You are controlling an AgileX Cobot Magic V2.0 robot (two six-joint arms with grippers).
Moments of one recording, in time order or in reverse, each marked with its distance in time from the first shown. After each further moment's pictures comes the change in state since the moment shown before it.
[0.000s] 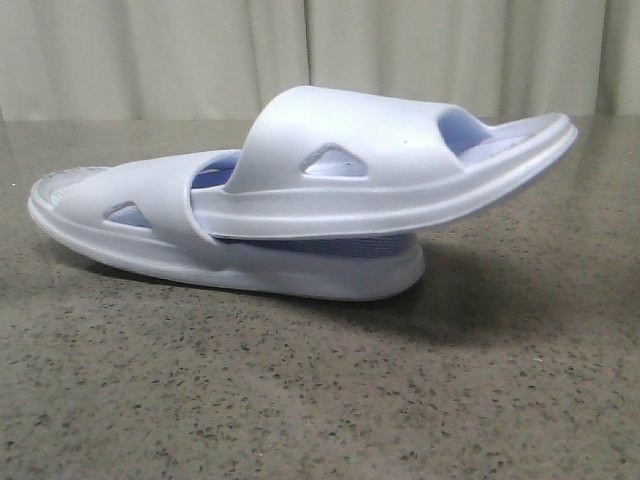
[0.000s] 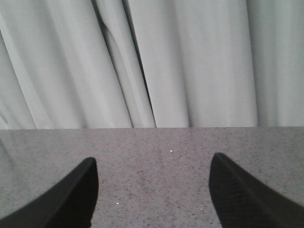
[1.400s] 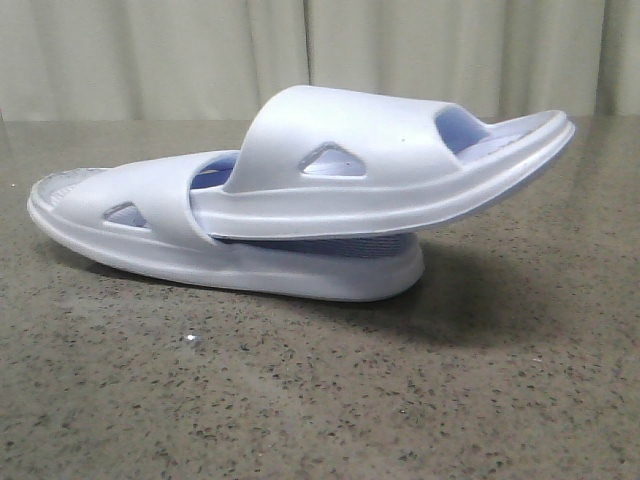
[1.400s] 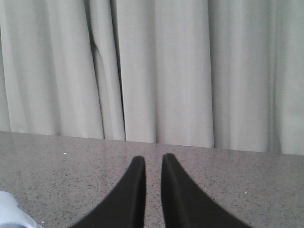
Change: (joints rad) left arm 0.000 -0.483 0.300 0.176 -0.002 0.006; right arm 0.000 -0.515 0.331 0.015 -0.033 -0.226
